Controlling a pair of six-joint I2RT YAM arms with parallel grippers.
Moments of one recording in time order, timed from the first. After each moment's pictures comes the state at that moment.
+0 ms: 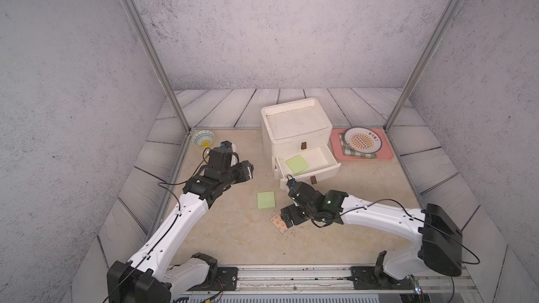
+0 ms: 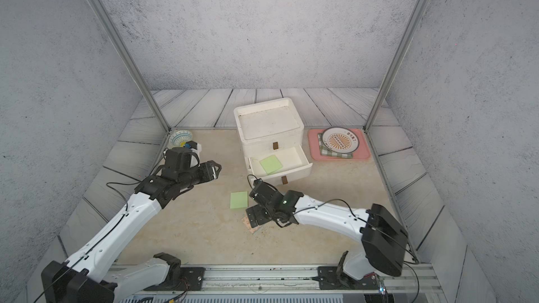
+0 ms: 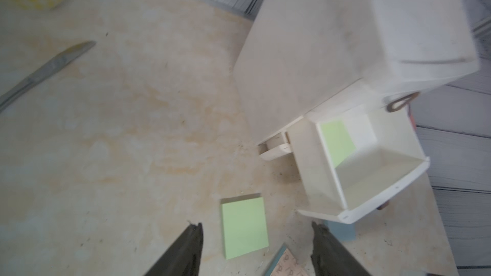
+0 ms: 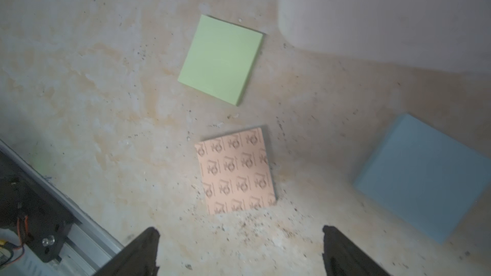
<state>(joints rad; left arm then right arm) -0.34 1.11 0.92 -0.56 0.08 -0.52 1.07 1.54 1.08 -0.56 0.06 0.55</state>
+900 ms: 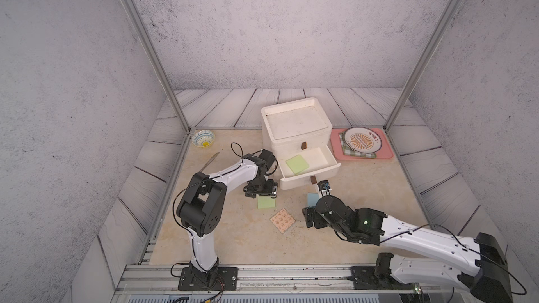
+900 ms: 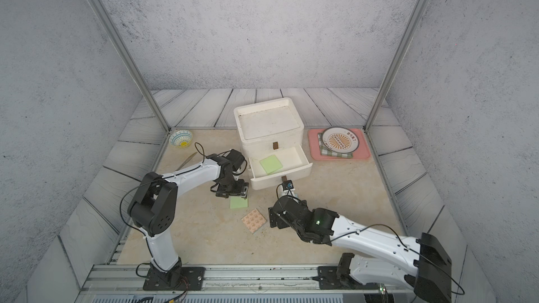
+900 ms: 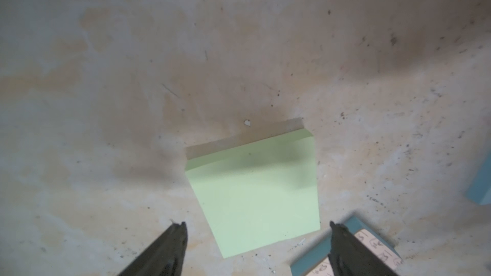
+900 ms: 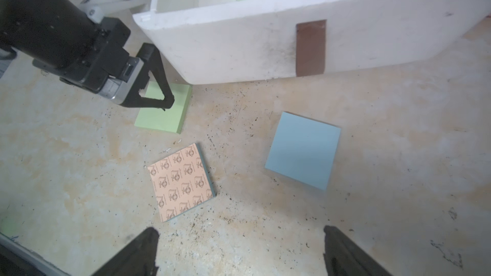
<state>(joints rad) -0.55 1.87 1.30 -0.92 0.09 -0.41 1.09 1.04 0.73 -0.56 0.40 0.71</state>
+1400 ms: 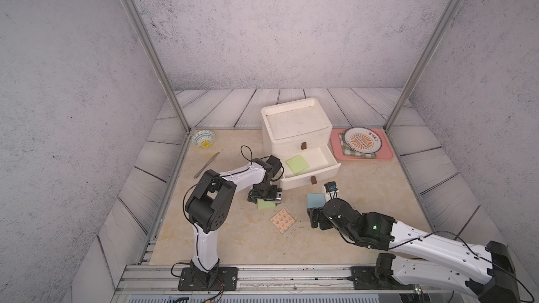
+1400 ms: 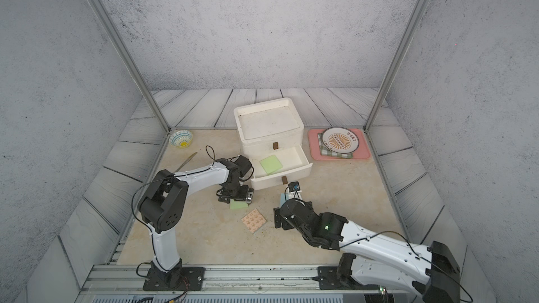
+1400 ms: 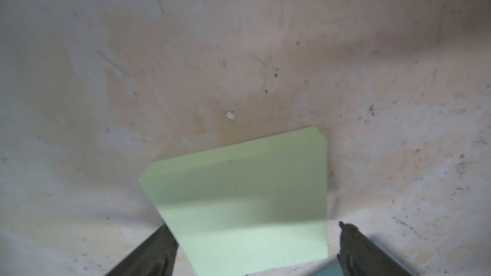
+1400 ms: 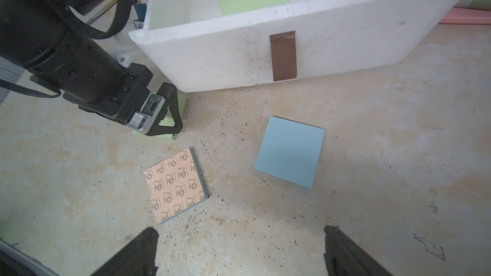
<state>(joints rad) -0.61 1.93 1.28 -0.88 0.05 -0.50 1.09 0.97 0.69 -0.56 0.42 0.71</state>
